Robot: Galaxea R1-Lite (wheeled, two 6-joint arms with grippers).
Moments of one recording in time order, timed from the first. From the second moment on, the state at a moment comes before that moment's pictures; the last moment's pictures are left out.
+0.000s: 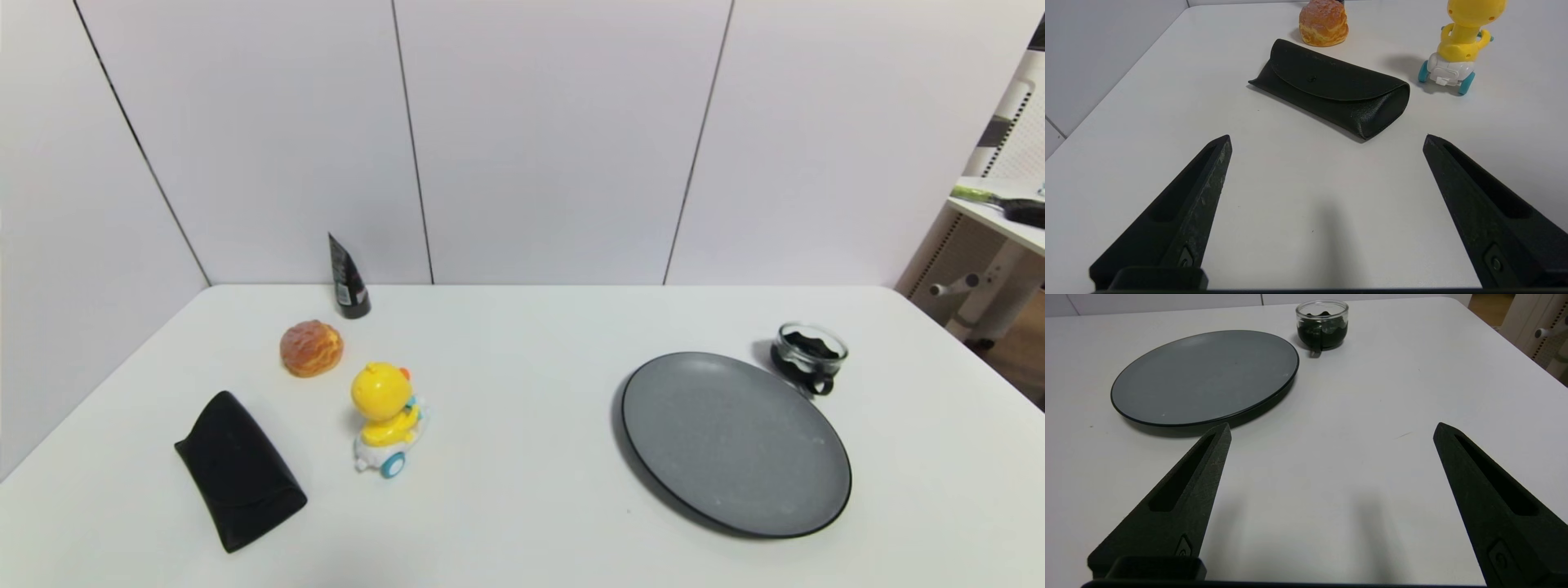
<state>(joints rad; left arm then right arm) 0.00 0.00 0.00 -0.01 -0.01 0.00 0.00 0.00 0.00 0.01 -0.02 0.04</state>
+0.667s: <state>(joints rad) 0.00 0.00 0.00 -0.01 -0.01 0.00 0.02 0.53 -0.63 0.00 -0.05 0.03</state>
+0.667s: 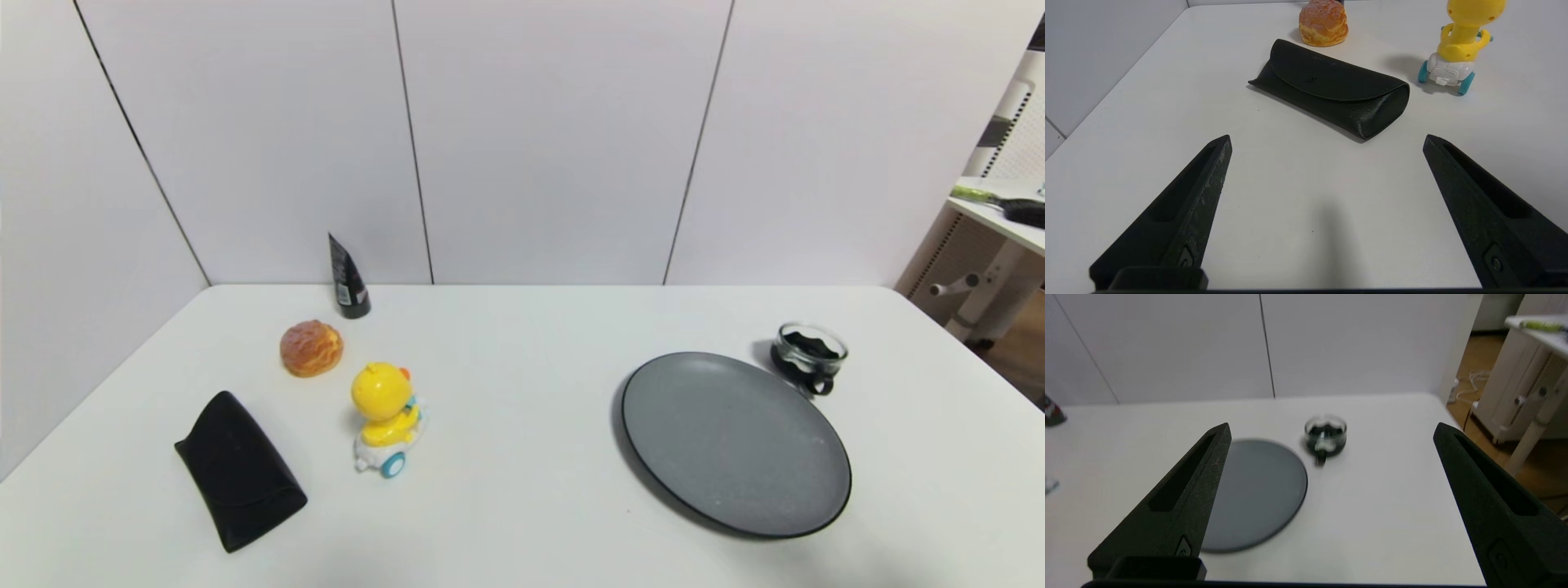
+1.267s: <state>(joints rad) 0.00 0.00 0.00 -0.01 -0.01 0.00 0.32 1.19 -1.22 0.01 -0.02 -0.06</state>
